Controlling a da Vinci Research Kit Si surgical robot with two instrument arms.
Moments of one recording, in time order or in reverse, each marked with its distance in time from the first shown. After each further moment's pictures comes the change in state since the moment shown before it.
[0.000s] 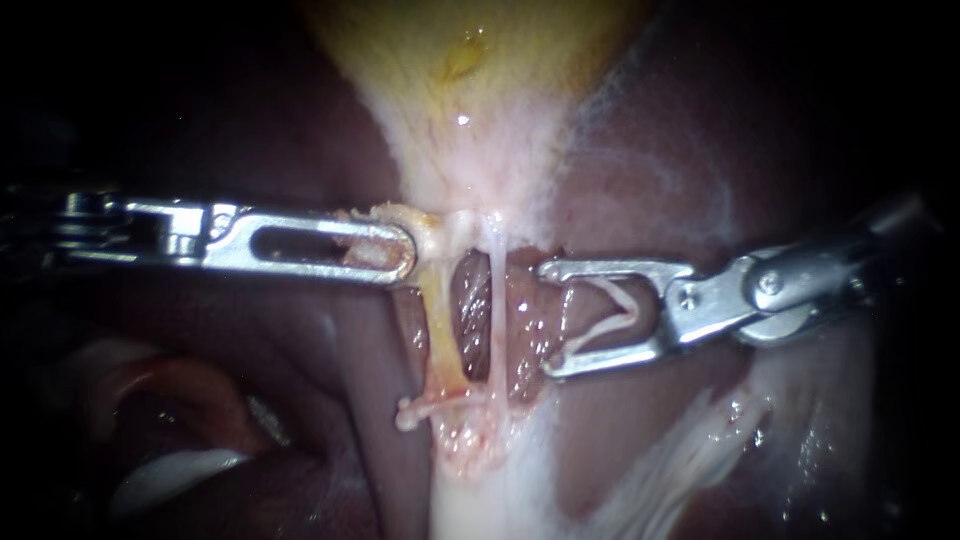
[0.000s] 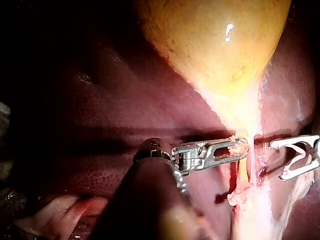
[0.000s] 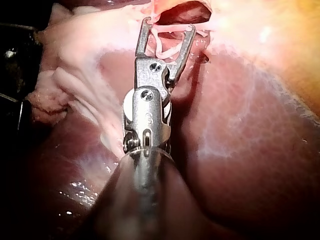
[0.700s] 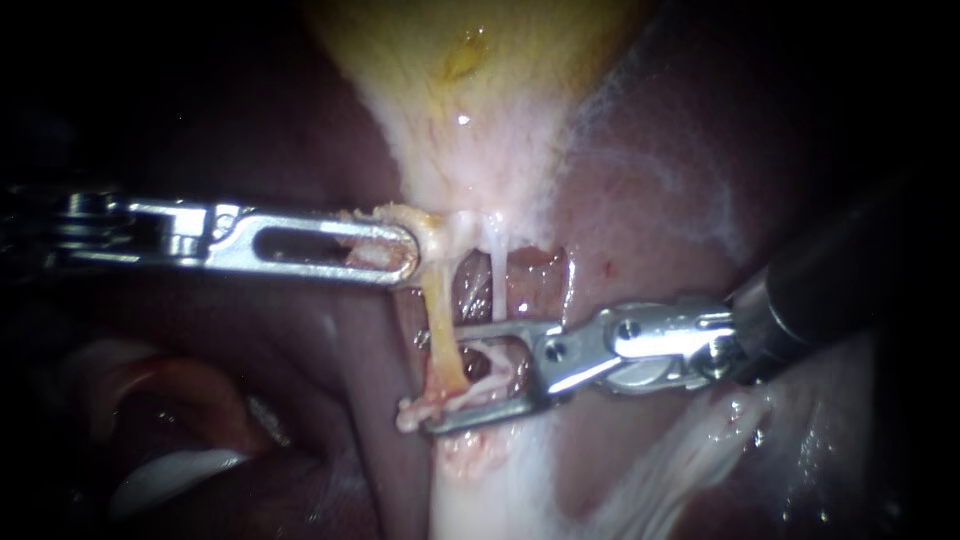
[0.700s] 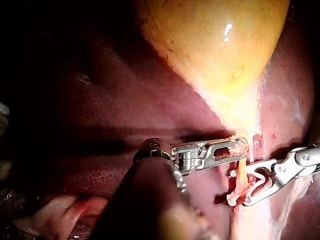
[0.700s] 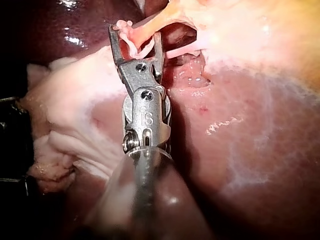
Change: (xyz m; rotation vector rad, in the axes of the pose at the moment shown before) right arm -0.002 0.000 0.010 0.103 0.053 0.204; left arm 0.000 0.000 0.000 0.000 -0.001 0.000
